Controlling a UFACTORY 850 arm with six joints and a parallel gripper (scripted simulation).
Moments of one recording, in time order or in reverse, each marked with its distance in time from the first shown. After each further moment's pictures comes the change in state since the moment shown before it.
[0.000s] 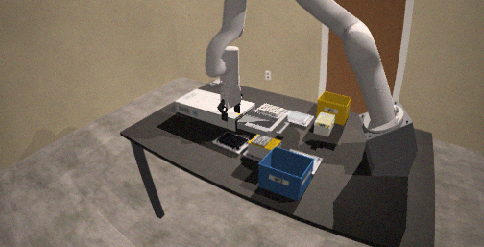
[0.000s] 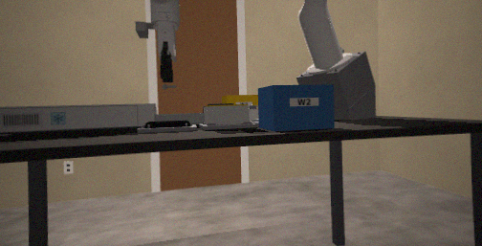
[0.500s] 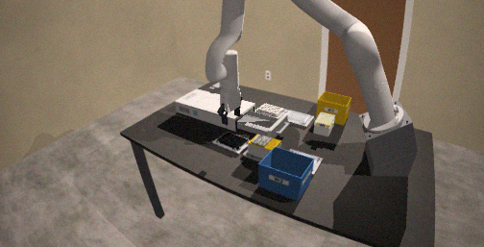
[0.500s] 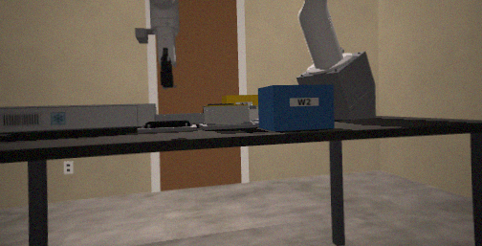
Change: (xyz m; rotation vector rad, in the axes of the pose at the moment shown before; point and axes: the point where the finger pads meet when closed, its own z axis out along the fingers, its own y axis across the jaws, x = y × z) arm 0.000 0.000 0.017 -0.019 -0.008 0.001
